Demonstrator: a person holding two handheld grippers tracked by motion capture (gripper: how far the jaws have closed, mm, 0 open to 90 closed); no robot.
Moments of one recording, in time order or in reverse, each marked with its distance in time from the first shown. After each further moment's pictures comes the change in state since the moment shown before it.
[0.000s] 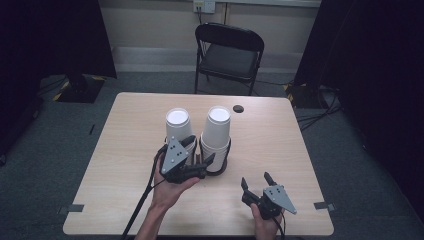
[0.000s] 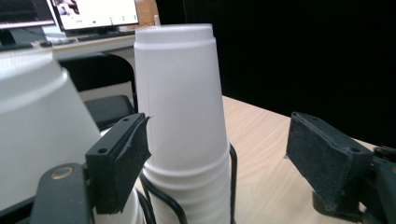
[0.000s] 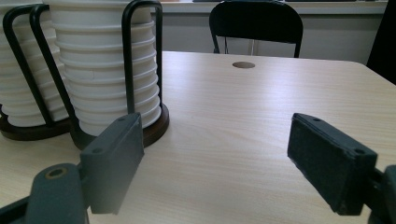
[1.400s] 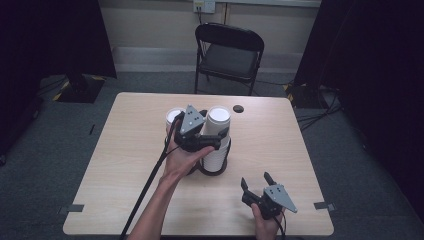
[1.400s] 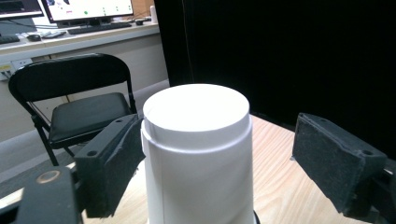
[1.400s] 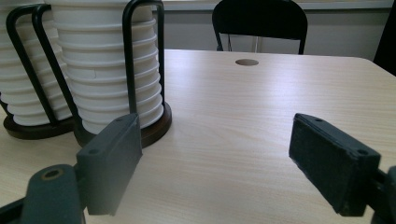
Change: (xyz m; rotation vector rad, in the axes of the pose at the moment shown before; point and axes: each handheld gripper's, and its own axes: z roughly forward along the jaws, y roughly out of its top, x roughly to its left) left arm 0.024 0.049 0.057 0.060 -0.027 -0.031; right arm -0.002 0.000 0.001 0.009 0.014 0.010
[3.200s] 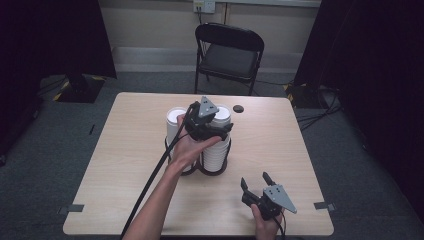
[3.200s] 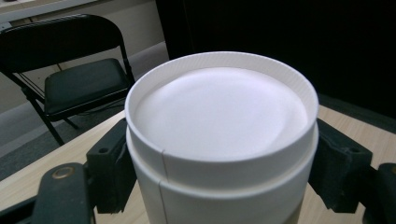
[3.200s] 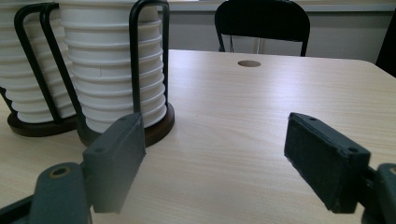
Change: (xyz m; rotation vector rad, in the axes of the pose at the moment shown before) left arm 0.012 0.006 0.041 0.178 -0.020 0.026; right arm 0.001 0.000 -0.001 -0.002 0.010 -0.012
